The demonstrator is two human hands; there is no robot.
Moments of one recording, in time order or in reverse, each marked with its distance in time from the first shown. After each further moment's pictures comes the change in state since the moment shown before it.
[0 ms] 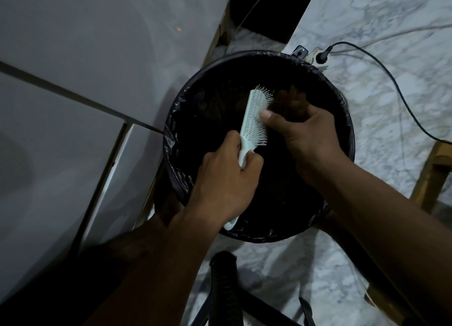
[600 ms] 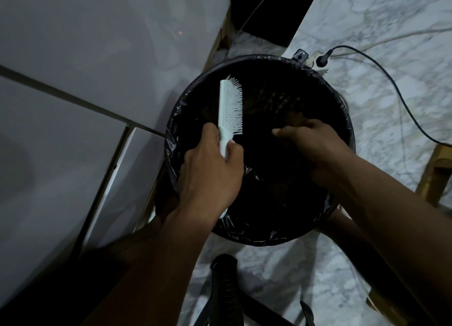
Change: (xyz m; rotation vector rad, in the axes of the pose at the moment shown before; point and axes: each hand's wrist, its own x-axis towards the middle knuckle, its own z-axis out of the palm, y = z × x) left_hand 0.004 -0.002 -0.011 0.065 0.202 -0.112; right_hand 0.012 0.001 -0.019 -0.153 0.030 0.368
